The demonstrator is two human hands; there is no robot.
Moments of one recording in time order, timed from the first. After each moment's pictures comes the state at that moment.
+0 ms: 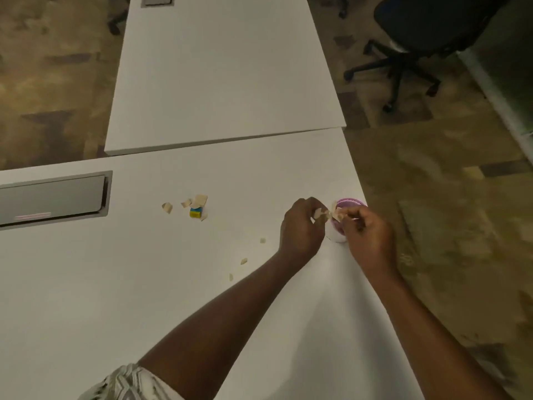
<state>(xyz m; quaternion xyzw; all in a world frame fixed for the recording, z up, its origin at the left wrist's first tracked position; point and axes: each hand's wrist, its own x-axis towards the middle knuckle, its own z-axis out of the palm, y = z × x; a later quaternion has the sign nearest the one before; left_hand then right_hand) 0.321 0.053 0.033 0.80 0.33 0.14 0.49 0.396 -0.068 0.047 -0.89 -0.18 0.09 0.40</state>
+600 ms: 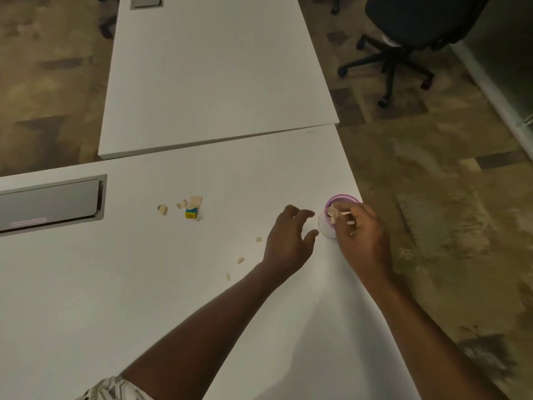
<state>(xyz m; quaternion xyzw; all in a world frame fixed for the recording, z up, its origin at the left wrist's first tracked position) 0.291 0.050 0.023 0.88 0.25 0.08 0.39 0.385 -0.074 0.058 -0.90 -0.24 0.02 0.37</state>
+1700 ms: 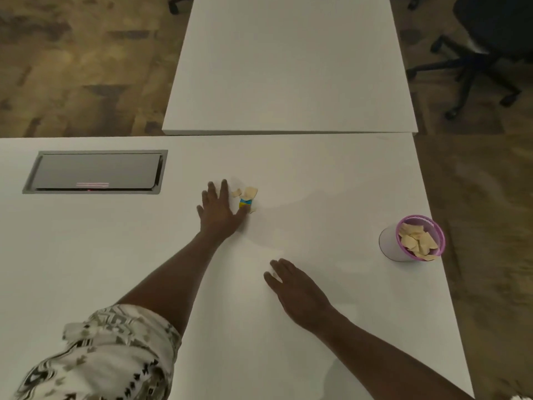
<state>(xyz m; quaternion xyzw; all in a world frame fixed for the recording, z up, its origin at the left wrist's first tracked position) 0.157 0.278 -0.067 0.83 0.52 -0.03 0.22 0.235 0.017 -0.052 -0.72 -0.68 0.12 0.09</state>
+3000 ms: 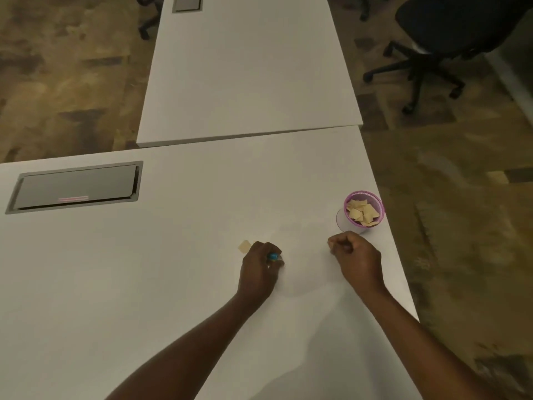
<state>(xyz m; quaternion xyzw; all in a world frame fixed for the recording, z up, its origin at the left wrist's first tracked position) 0.168 0.055 -0.003 0.79 0.41 0.08 0.45 0.334 -0.089 0.018 -0.86 -0.16 0.24 0.42</state>
